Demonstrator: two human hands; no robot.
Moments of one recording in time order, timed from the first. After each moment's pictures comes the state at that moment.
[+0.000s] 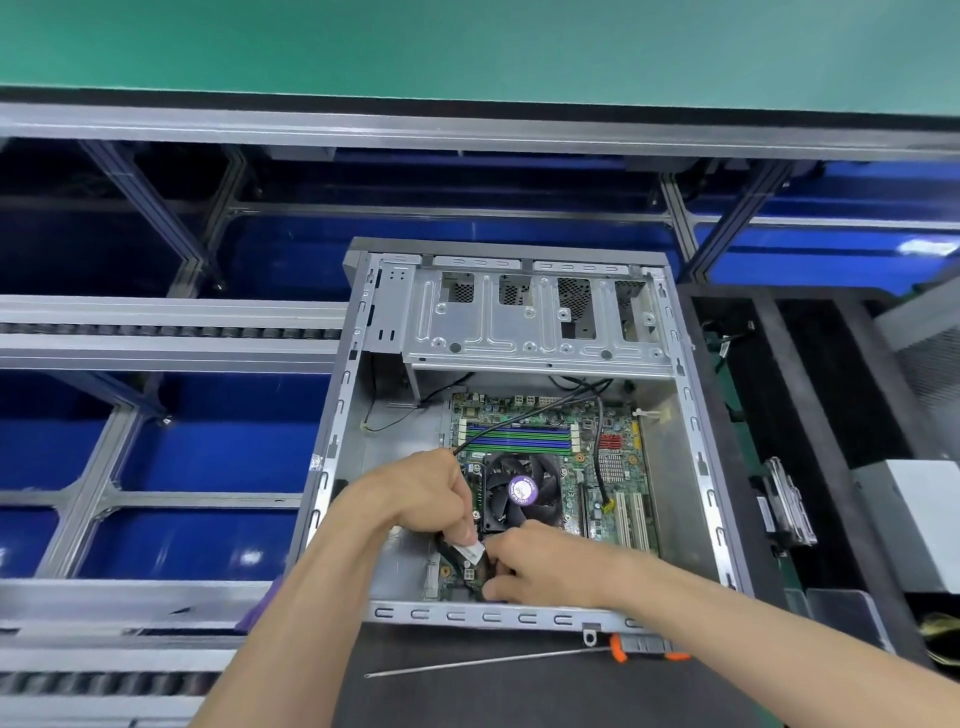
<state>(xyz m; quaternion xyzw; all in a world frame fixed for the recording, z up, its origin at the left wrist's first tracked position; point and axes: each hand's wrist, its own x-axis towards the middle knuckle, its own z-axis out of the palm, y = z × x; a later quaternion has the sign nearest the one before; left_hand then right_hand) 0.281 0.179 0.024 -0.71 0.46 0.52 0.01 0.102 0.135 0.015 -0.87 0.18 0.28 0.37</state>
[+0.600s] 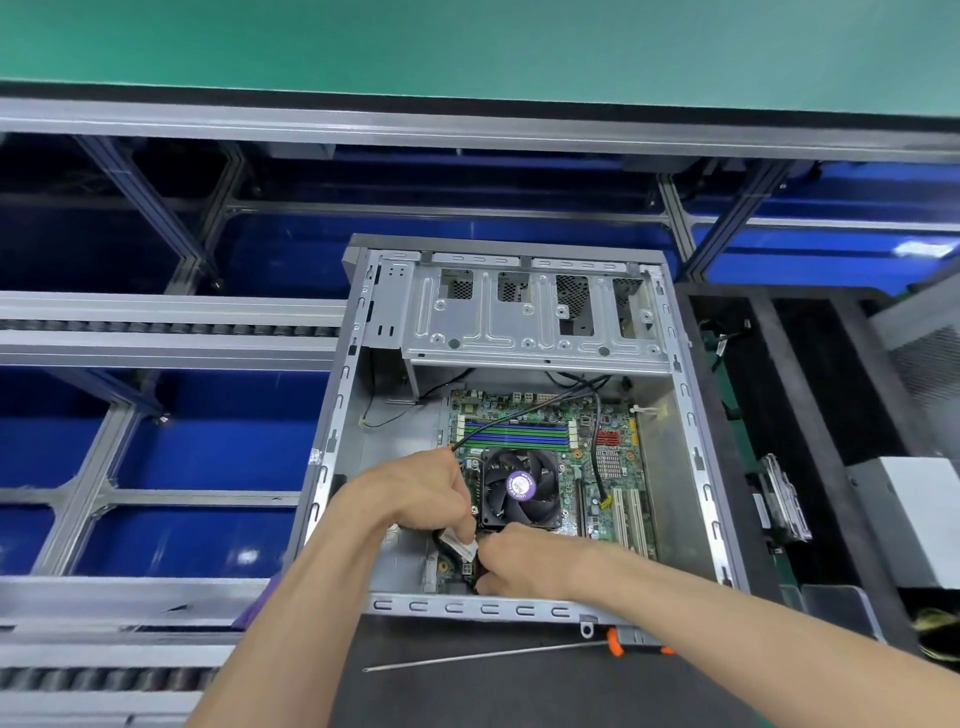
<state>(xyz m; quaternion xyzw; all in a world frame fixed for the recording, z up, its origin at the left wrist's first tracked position) 0.277 0.179 0.027 -0.71 0.45 0.54 0.01 0.118 0.145 0.013 -0.86 0.17 0.35 0.33</state>
